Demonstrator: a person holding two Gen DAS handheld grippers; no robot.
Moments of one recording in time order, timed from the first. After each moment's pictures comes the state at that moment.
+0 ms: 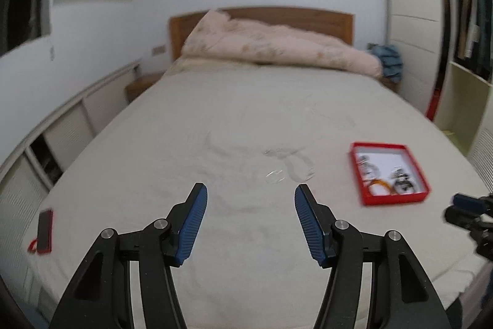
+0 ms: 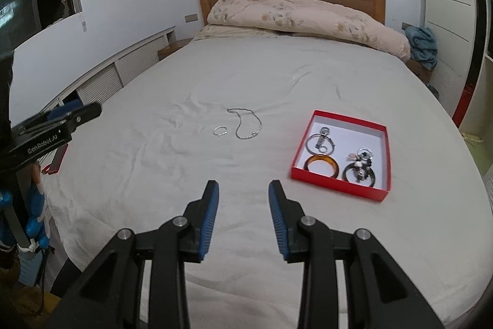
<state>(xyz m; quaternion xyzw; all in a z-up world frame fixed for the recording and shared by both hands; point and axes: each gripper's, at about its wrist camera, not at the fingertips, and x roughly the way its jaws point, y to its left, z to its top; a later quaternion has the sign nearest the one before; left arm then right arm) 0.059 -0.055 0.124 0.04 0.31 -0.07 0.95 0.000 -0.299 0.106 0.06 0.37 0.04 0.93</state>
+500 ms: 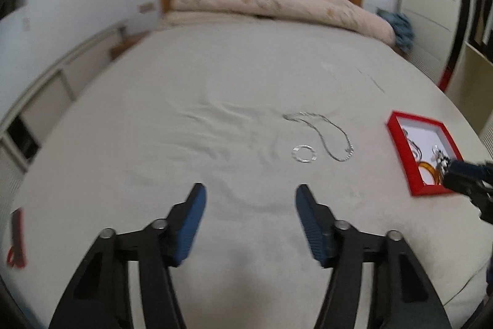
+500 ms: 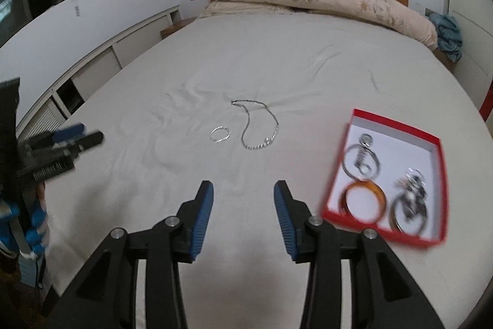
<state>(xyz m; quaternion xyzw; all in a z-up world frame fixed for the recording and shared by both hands) 0.208 -0.051 0.021 0.05 0.40 -0.11 0.91 0.156 -0.290 0.033 0.06 0.41 0.07 0.91</state>
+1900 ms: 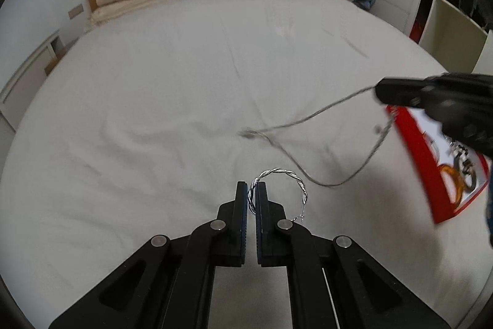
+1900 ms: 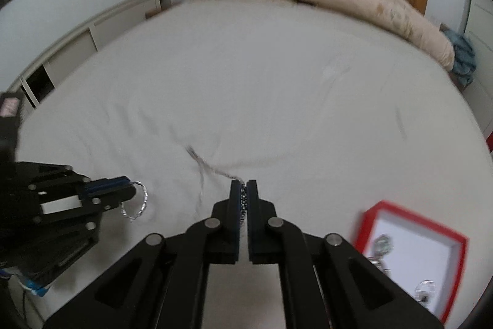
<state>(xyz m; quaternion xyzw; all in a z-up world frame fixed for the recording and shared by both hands) 0.306 -0.121 -0.021 0.11 0.44 -0.21 0.87 0.299 -0.296 0.010 0.00 0.43 0.05 0.90</state>
